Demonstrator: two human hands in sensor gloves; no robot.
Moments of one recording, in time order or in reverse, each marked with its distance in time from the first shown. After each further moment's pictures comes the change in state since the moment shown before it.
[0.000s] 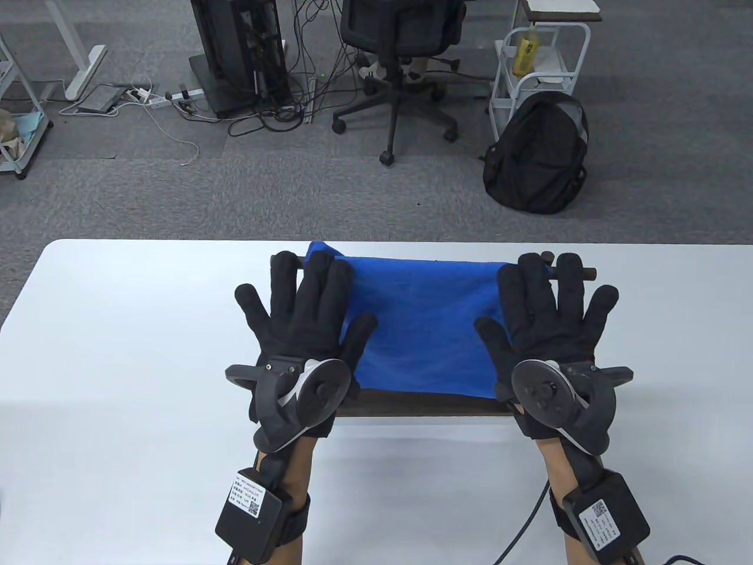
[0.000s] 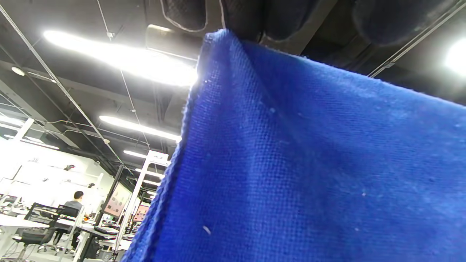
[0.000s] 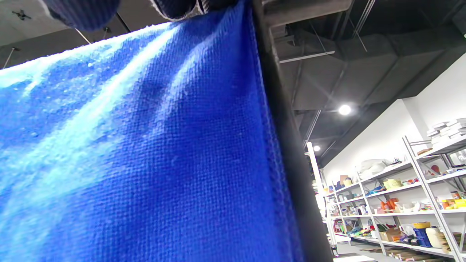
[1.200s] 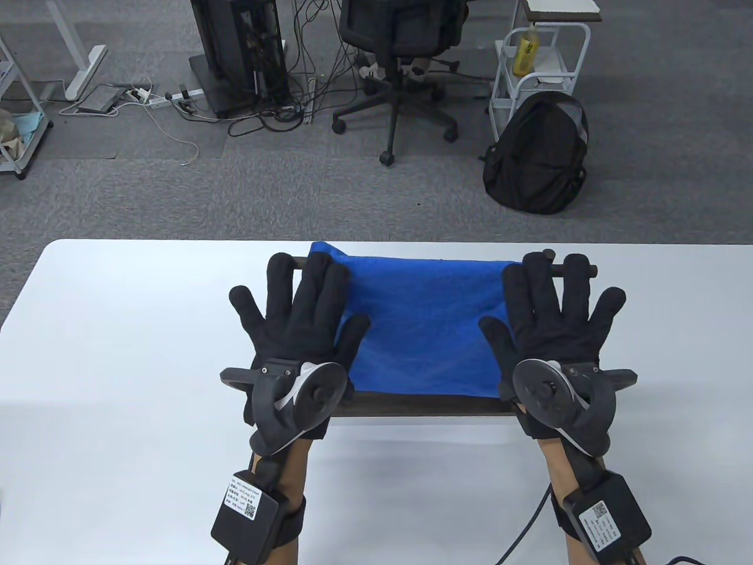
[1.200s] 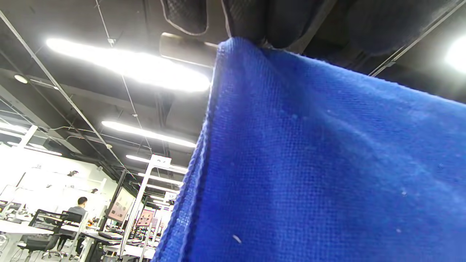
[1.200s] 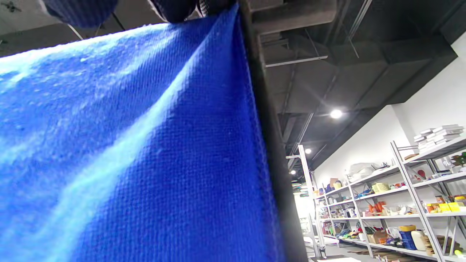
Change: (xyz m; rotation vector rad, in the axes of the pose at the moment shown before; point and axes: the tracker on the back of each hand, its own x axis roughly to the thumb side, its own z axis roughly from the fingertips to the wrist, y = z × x) left_hand -0.006 0.002 0.002 0.008 0.007 -0.027; right_hand -0.005 -0.002 0.001 -0.010 0.026 0.023
